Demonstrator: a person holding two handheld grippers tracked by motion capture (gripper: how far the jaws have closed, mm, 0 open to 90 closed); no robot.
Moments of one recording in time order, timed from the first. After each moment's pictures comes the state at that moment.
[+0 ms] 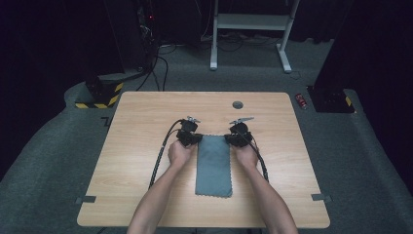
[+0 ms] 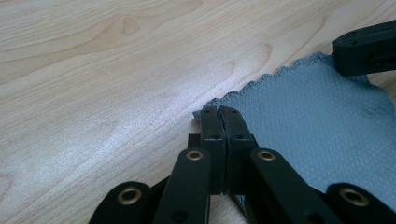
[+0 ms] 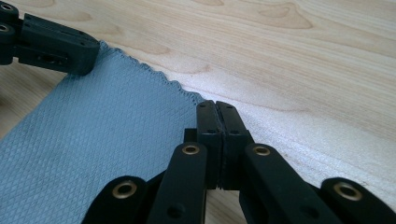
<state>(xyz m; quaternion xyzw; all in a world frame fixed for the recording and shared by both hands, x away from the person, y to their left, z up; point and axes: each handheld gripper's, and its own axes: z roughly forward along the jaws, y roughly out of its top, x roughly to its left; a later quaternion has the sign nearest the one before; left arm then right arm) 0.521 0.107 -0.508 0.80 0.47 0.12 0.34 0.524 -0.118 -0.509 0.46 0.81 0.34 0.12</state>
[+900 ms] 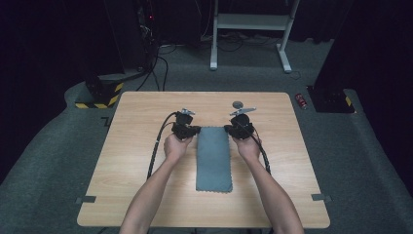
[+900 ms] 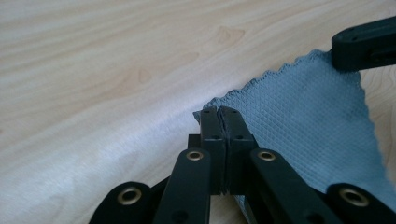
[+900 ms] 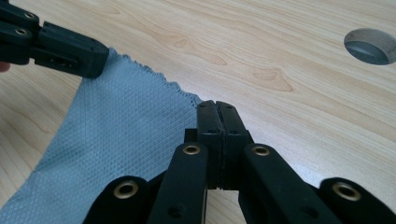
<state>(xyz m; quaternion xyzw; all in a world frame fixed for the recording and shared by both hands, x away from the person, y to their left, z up) 0.526 0.123 -0.472 0.79 0.46 0.12 0.38 0.527 -0.117 -0.465 0.42 0.82 0.36 0.14</state>
